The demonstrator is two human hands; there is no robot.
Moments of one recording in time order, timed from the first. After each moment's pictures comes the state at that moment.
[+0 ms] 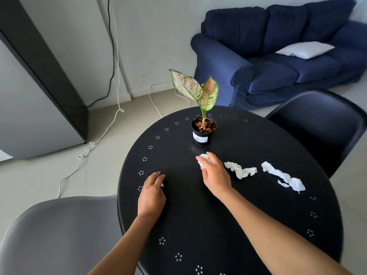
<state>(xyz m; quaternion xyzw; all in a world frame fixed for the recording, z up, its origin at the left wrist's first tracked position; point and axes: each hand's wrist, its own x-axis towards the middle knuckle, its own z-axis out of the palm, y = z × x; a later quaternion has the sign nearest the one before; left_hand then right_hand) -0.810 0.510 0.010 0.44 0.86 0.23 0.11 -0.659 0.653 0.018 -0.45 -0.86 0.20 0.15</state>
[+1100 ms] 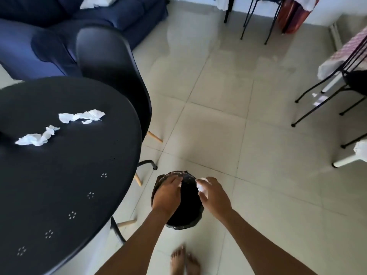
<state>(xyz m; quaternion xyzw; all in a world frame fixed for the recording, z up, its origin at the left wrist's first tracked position) -0.353 0.444 -0.074 0.80 0.54 0.04 0.27 -0.195 0.377 -0.084 -0.78 -0.55 0.27 0.12</state>
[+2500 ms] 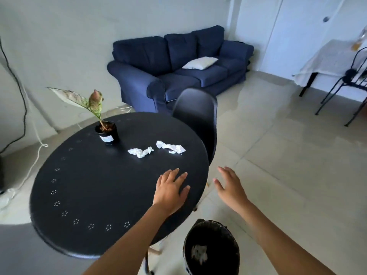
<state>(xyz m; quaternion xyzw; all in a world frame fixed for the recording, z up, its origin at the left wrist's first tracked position) -0.488 0.500 0.062 0.72 0.67 0.13 0.12 -0.279 0.529 0.068 -0.66 -0.69 0.23 0.19</state>
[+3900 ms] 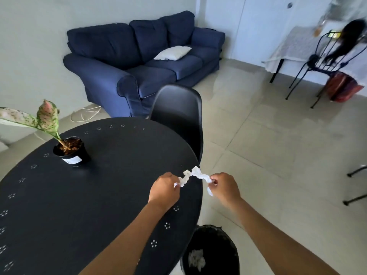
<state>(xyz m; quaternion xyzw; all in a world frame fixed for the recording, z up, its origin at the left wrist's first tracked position) -0.486 0.601 0.058 0.73 0.63 0.16 0.19 -0.294 0.592 0.064 -0.76 -0.59 0.23 0.16</state>
